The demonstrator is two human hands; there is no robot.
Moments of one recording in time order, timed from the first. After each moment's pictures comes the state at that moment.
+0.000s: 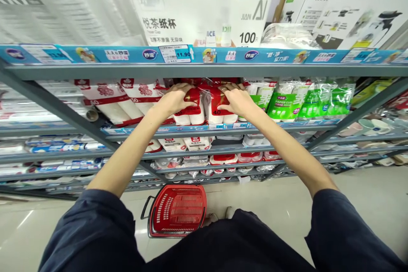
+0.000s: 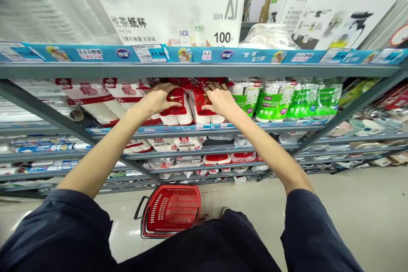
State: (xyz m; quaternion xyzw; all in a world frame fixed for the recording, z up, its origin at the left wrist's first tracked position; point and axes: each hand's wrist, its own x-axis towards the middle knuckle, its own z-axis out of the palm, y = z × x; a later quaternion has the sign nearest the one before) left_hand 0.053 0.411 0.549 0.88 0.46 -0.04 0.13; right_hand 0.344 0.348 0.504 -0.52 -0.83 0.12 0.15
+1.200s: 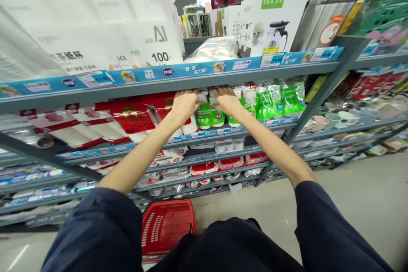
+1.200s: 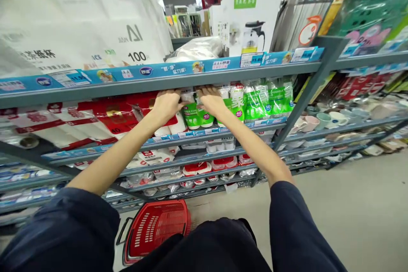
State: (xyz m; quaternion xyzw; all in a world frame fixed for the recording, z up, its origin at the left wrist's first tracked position) left_hand 0.322 0.369 0.525 0.85 0.51 -0.10 -0.01; right_hand 0.519 0.336 0.441 -0.56 -0.80 0.11 0.19
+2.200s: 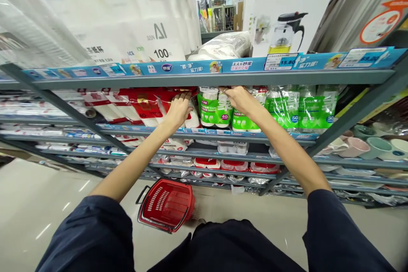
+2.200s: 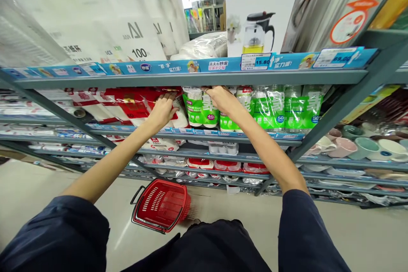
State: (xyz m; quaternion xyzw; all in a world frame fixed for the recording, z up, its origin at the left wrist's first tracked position) left_hand 0.282 0.334 0.504 0.81 0.58 -0.09 -0.02; right_hand 0.581 0.352 0.446 -0.43 -0.84 0.20 0.25
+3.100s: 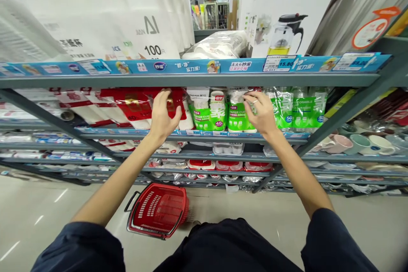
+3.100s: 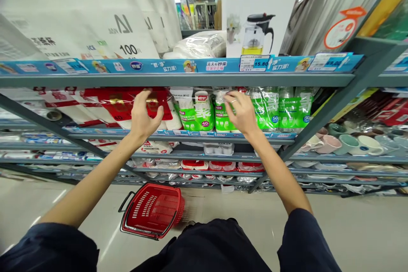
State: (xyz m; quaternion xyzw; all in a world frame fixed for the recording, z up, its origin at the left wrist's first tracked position) left_hand 0.262 0.306 0.509 0.80 0.58 0.15 -0.03; right_hand 0.631 0.286 0.412 -0.51 -0.74 0.14 0.41
